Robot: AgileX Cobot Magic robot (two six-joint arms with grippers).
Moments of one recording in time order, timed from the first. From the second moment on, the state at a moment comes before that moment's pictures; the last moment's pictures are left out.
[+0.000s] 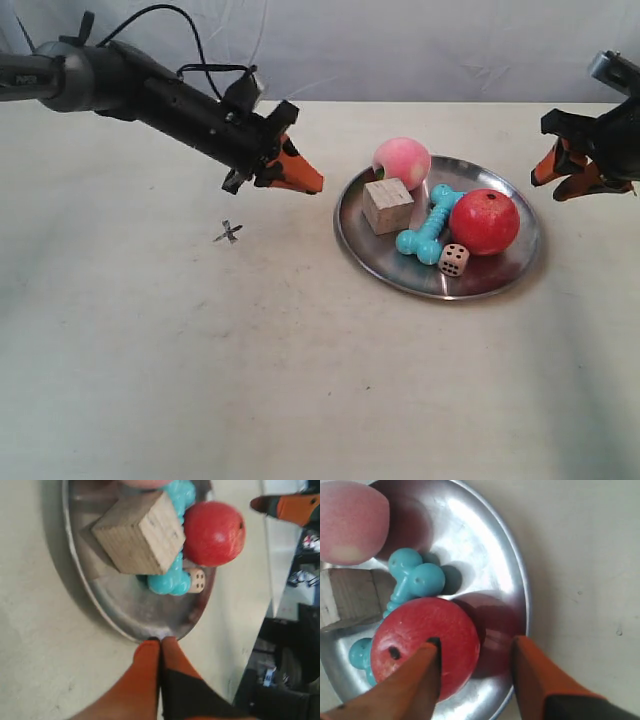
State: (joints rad) left arm -0.27 2.34 -1.73 -1.15 1.21 0.60; right arm -0.33 1.96 -1.29 0.68 0.85 -0.52
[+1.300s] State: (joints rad) left arm -0.45 2.39 -1.81 -0.73 0.89 0.03; right arm -0.41 2.07 -1.29 0.77 0.87 -0.63
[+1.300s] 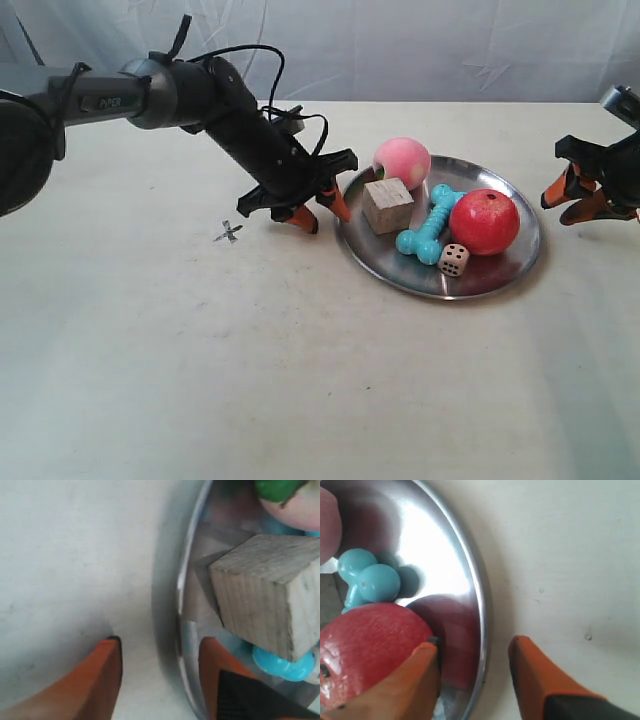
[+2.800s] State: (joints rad) left arm -0.48 2.42 -1.81 -0.83 0.78 0.04; right arm -0.38 2.24 -1.31 0.98 0.94 -0.70
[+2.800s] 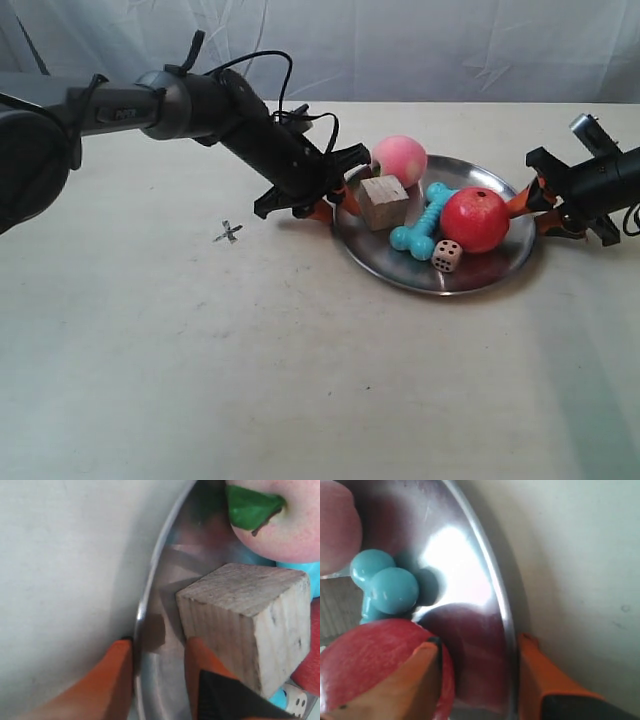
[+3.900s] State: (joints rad) left arm -0.47 2.41 -1.83 -0.75 0.86 0.05; right arm -0.35 2.20 -1.30 0.87 0.94 -0.65
